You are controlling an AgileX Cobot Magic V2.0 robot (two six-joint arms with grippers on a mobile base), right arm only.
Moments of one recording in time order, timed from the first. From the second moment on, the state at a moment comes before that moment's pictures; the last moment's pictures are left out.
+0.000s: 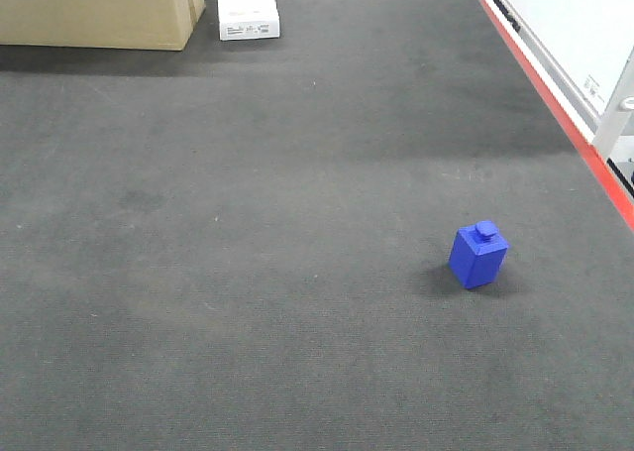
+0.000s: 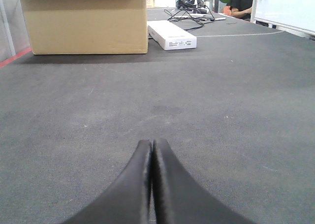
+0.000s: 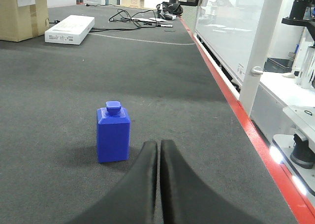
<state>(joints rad) 0.01 -0.01 0.03 -0.03 0.14 -0.09</state>
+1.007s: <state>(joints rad) 0.01 -0.01 0.03 -0.03 0.14 -0.09</state>
